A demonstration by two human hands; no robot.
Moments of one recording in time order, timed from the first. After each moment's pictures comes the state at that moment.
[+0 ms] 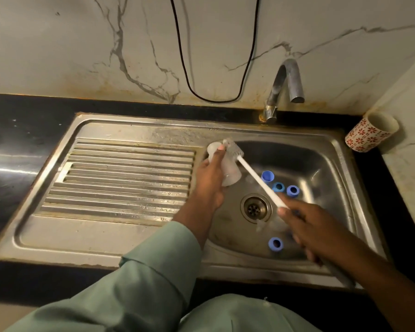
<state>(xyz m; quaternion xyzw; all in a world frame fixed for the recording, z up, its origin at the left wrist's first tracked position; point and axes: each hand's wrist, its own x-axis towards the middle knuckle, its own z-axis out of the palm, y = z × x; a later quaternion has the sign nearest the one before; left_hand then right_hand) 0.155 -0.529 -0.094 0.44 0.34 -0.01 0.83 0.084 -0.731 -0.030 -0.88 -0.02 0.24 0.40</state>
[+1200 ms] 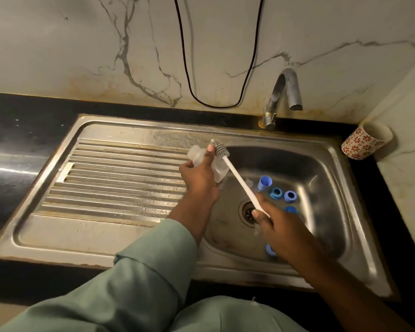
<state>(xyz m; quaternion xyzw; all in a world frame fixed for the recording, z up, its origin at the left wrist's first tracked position) 0.153 -0.517 -0.071 0.37 0.43 0.09 0.82 0.074 -0.691 -0.037 -0.94 -0.10 0.18 0.26</state>
